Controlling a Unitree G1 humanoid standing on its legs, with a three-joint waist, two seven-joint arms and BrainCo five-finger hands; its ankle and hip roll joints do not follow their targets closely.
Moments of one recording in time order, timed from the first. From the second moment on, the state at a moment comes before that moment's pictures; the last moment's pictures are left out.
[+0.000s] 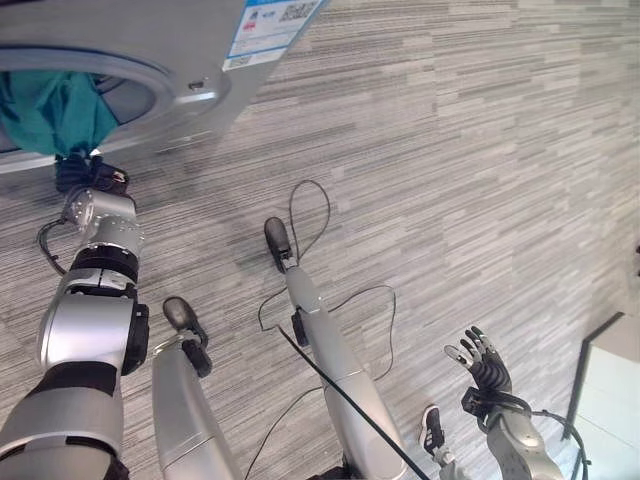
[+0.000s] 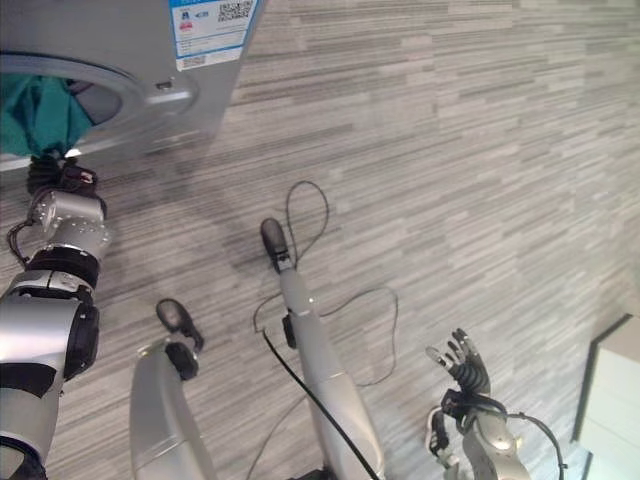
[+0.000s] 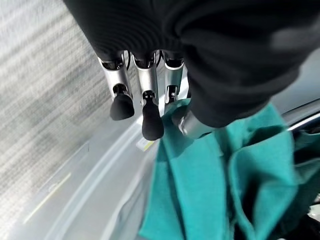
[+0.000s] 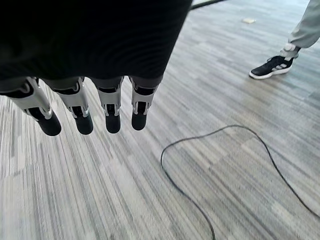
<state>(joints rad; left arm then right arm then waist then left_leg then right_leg) -1.13 0.62 -0.14 1.22 -1.36 -0.27 0.35 0.13 -0.46 0.22 0.49 0.67 -0.32 -0.10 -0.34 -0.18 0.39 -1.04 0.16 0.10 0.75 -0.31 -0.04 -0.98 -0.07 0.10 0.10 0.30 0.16</state>
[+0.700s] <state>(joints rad) -1.29 0.74 -0.39 1.13 -1.25 -0.36 0.25 0.14 -0.49 0.17 0.52 0.63 -0.31 -0.09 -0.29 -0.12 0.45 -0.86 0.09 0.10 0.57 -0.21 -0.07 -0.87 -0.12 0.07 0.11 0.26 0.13</state>
